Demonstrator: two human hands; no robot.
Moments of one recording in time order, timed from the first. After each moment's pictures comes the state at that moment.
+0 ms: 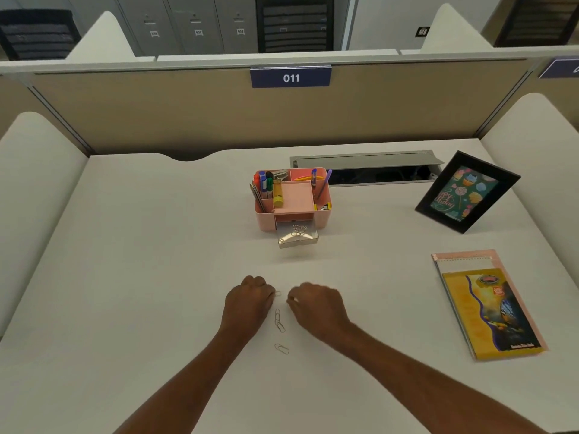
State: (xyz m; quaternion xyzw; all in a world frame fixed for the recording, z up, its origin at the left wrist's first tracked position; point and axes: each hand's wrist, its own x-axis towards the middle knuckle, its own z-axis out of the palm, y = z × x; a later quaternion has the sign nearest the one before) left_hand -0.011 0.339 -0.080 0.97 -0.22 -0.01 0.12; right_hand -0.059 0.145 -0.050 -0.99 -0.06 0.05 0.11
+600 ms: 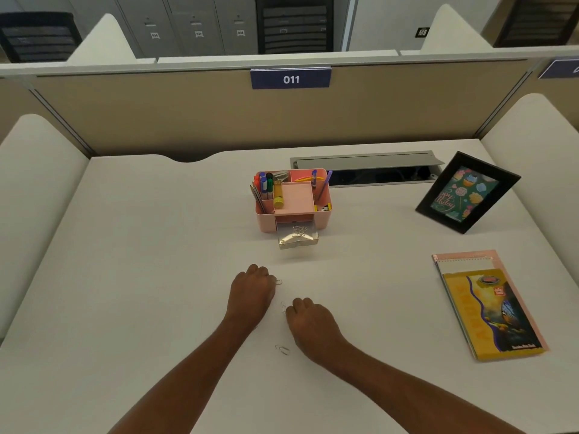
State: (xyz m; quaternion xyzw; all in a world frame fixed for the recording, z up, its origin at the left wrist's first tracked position) left_hand 0.013 0.326 -0.081 0.97 -0.24 -0.02 0.03; right_hand -0.088 0.163 -0.074 -0.99 -0.15 0.08 -0.01
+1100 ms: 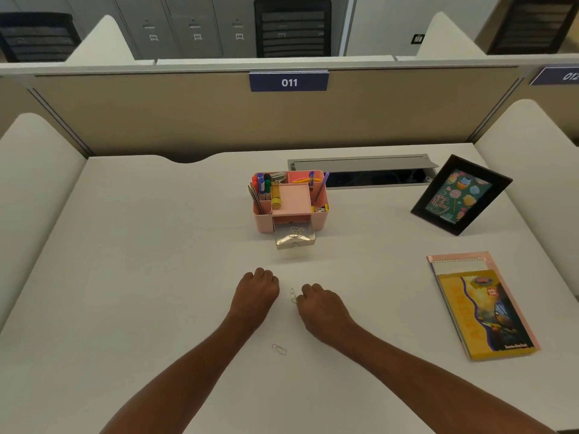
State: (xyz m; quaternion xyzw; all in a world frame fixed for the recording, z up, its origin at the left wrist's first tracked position) left_hand 0.004 0.315 -0.070 0.94 -0.32 0.00 -0.06; right_hand -0.068 0.129 -0.066 -0.99 -0.14 0.10 -0.02
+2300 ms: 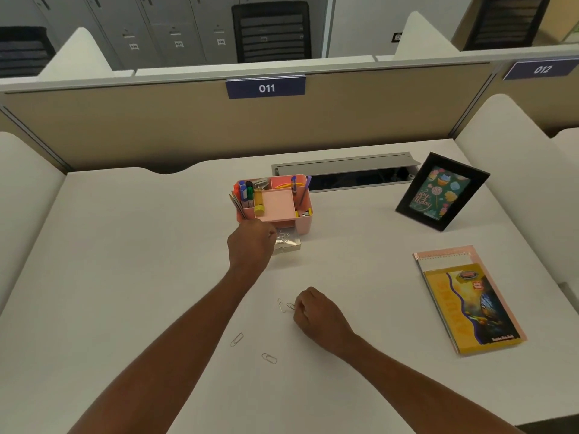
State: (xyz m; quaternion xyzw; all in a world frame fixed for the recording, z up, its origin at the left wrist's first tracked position) left_hand 0.088 0.252 0.021 0.98 -0.12 0.02 0.15; right_hand -0.077 0.109 -0.083 -0.96 0.02 0.03 0.29
